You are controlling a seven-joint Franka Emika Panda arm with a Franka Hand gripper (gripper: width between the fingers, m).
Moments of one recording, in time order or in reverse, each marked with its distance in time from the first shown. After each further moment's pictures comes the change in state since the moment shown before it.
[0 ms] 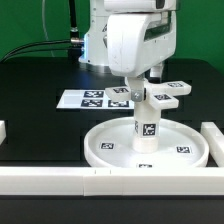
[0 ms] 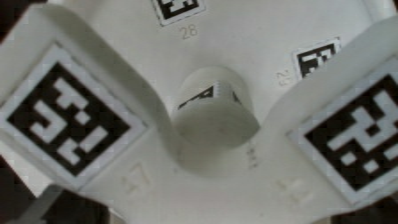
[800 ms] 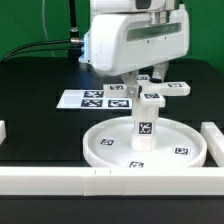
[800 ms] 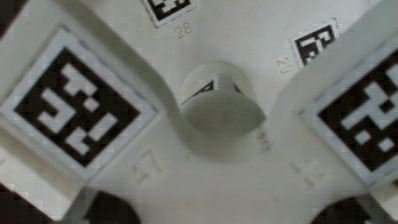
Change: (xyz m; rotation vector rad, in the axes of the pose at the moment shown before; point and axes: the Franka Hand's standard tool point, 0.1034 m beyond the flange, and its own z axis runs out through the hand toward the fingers) arm -0.002 0.000 0.000 0.008 -0.001 0.357
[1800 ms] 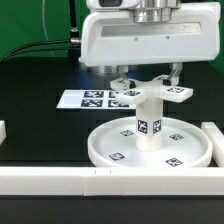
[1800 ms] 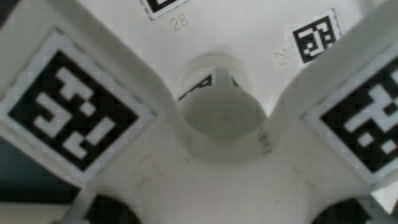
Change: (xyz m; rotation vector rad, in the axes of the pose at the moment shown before) arm 0.005 -0.002 -0.003 0.005 0.059 0.877
